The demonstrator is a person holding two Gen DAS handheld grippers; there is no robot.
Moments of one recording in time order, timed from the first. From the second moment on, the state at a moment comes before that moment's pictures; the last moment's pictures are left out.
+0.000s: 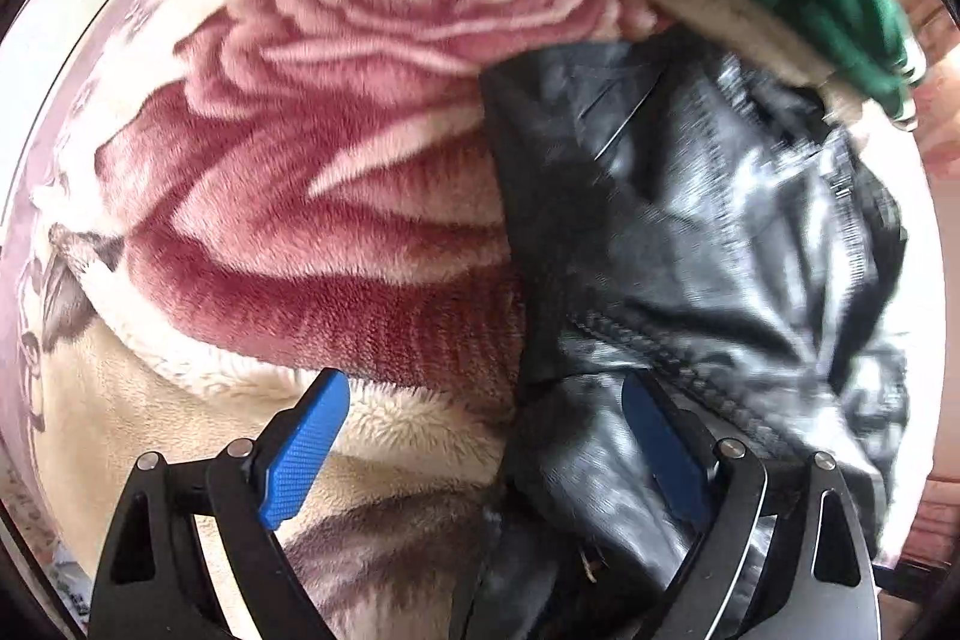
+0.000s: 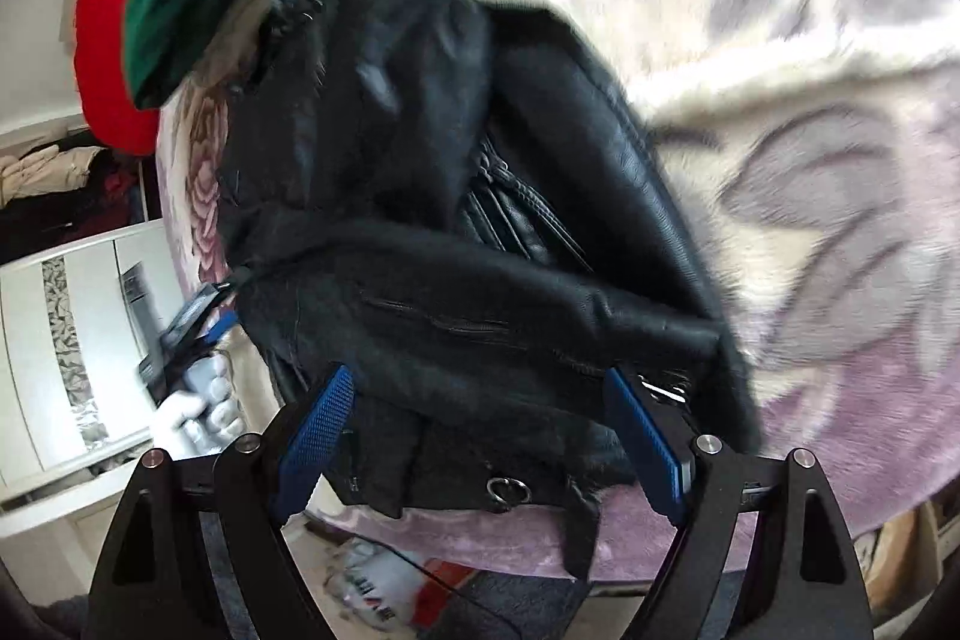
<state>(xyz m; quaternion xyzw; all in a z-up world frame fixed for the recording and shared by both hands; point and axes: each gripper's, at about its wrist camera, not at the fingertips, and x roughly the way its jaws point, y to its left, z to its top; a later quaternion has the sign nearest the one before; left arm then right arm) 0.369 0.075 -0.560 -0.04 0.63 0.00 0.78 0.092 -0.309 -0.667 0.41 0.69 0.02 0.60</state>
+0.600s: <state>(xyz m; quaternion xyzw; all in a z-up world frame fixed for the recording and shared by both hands) 0.540 0.045 -0.563 0.06 0.61 -0.10 0.79 0.331 -0.318 -0.652 0.18 0.69 0.05 0.70</state>
